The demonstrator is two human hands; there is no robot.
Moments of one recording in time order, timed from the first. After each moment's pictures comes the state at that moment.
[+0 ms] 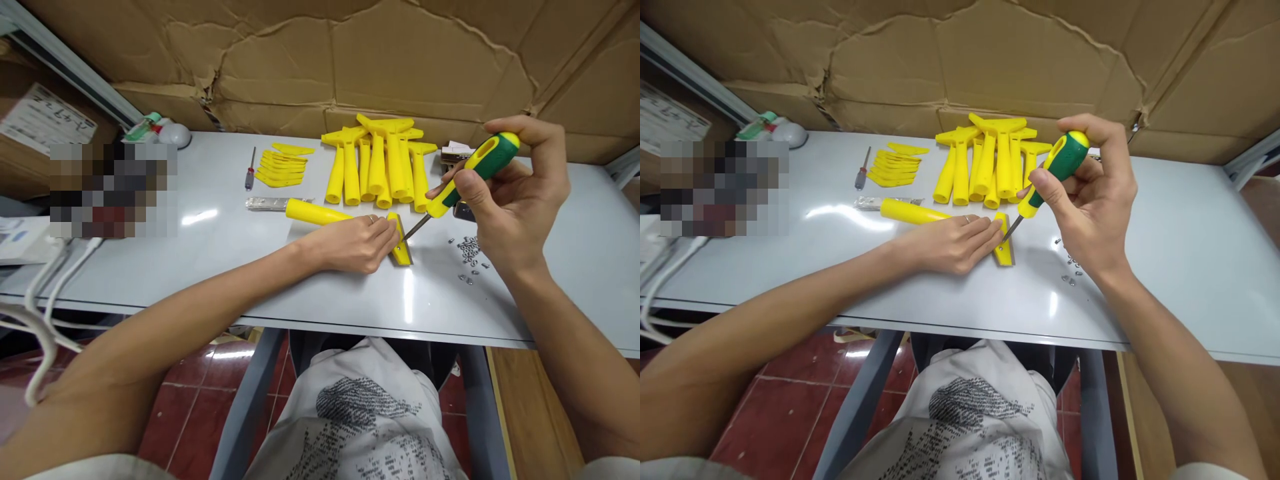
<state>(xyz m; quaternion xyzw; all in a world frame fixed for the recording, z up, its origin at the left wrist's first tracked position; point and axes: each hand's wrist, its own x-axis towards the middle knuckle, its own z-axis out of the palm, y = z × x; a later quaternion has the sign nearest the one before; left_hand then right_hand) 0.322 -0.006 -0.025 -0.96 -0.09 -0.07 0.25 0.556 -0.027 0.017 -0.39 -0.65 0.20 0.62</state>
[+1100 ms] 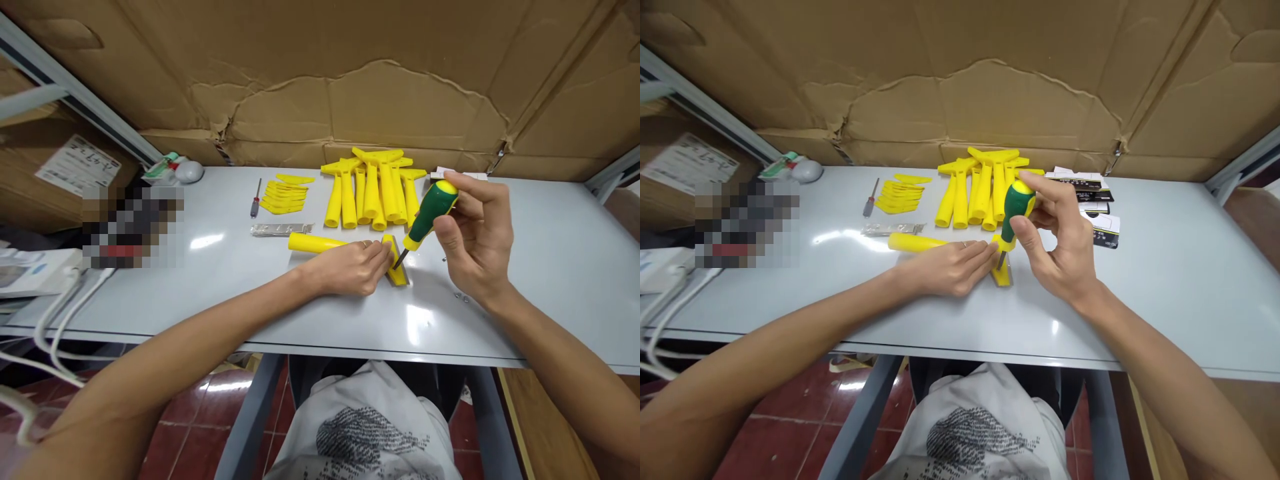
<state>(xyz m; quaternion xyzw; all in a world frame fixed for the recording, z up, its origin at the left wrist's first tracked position) 0.320 -0.008 -0.027 -0.94 -0.05 -0.13 0.31 0.552 -0.031 -0.008 -0.31 -0.73 0.13 0.60</state>
